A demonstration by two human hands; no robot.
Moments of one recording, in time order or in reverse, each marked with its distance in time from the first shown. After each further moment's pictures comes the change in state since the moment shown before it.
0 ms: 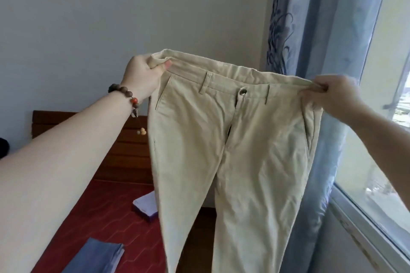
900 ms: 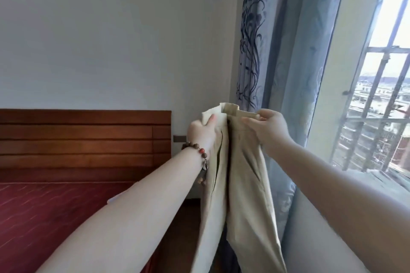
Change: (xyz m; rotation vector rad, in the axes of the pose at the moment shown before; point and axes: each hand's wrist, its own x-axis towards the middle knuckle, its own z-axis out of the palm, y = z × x) left_hand -0.129 -0.003 0.190 -0.293 -0.203 -0.612; right_hand -0.082 -0.020 0.090 0.473 -0.065 0.550
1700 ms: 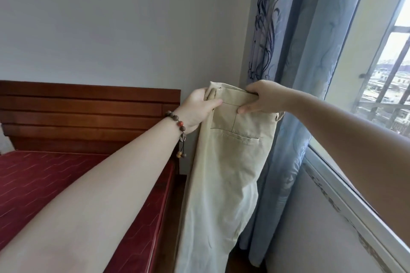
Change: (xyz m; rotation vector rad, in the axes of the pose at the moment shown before) left_hand -0.025 0.014 -0.068 -0.085 -0.462 0.153; right_hand -0.003 -0.059 -0.005 -0.900 -0.639 -0.376
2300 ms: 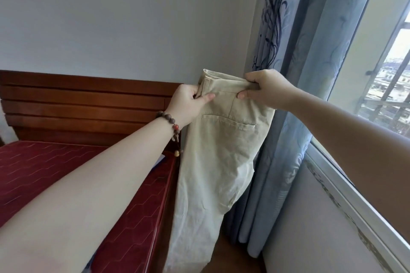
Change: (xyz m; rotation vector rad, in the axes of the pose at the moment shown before) left_hand -0.016 -0.011 -0.031 0.345 0.208 0.126; right_hand 0.006 -0.003 0.013 0.000 0.274 -0.170
